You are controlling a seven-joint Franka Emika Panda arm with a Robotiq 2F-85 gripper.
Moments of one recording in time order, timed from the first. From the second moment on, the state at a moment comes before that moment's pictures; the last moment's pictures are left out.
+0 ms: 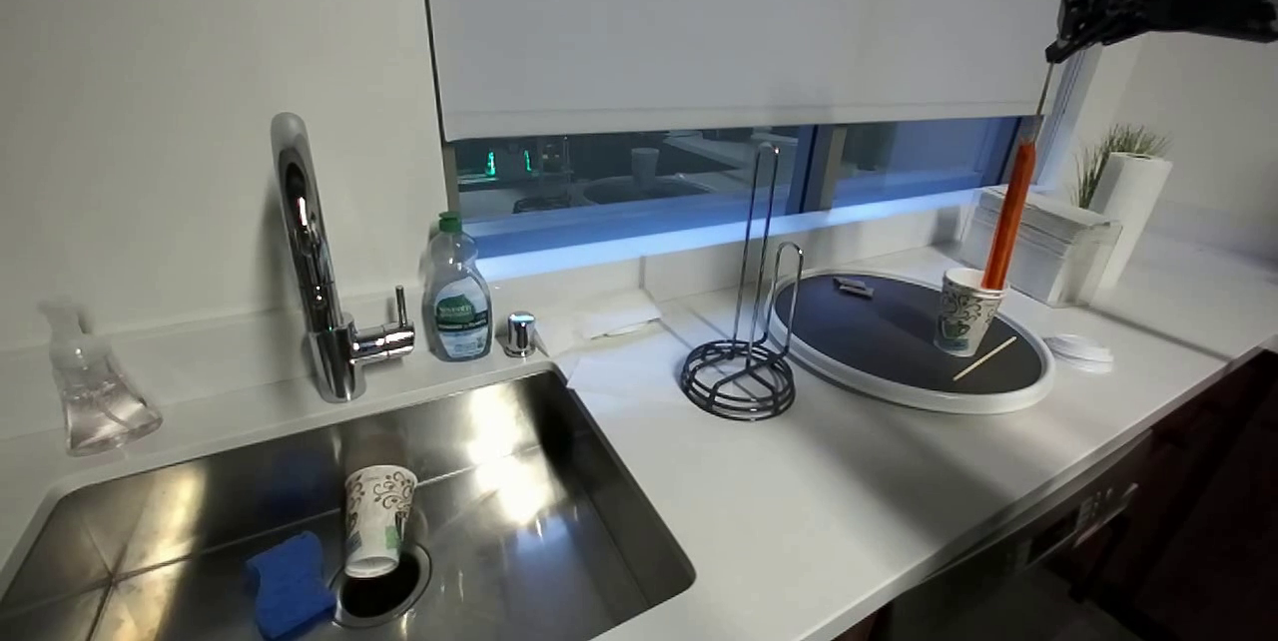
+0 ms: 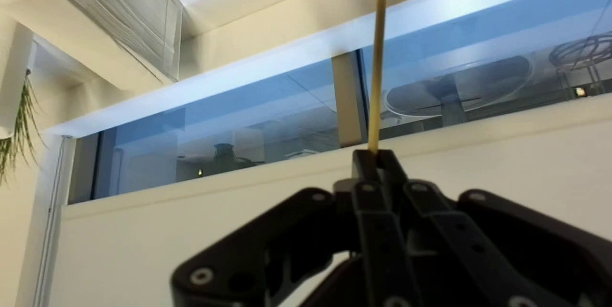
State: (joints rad) arm -0.17 -0.23 -0.19 -2.11 0.05 2.79 -0.04
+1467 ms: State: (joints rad) arm -0.18 -0.21 -0.21 -2.01 0.02 2.71 -0.04
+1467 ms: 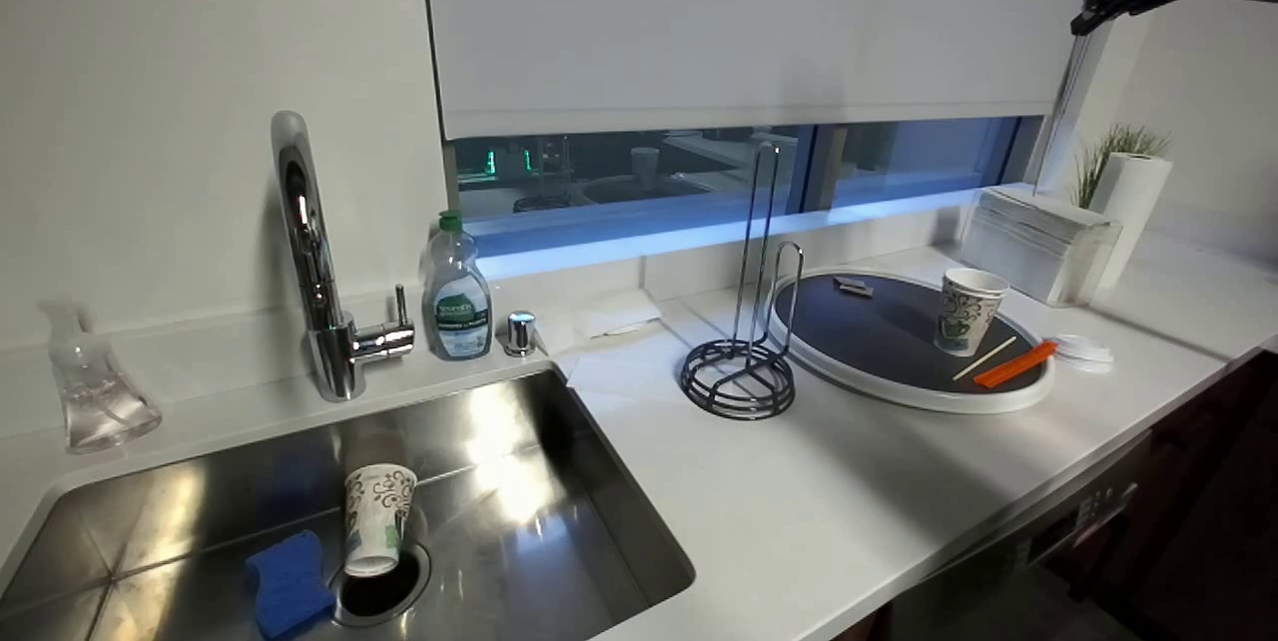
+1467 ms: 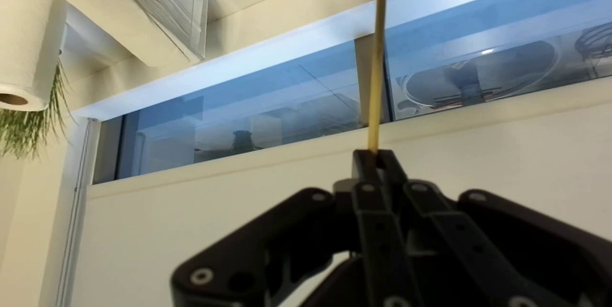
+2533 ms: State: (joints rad) arm -0.19 -0.16 -0.20 -1.99 -0.02 2.74 0.00
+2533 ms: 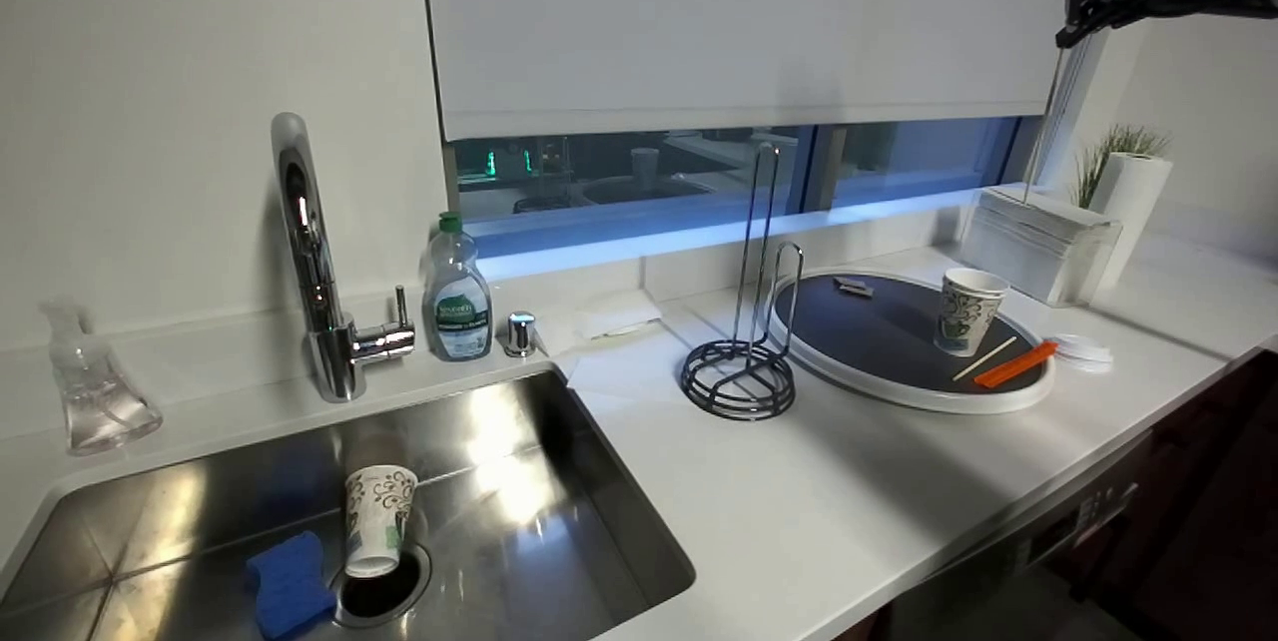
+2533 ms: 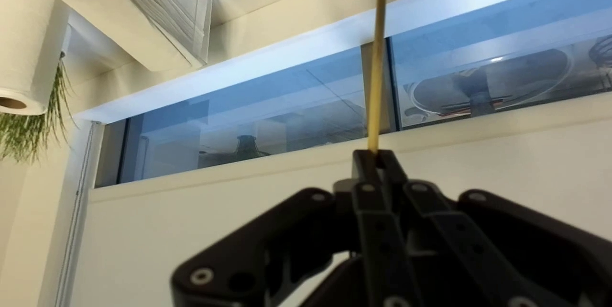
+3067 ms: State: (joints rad) arm -0.19 -0.07 -0.19 -2.00 -0.02 2.79 0.01
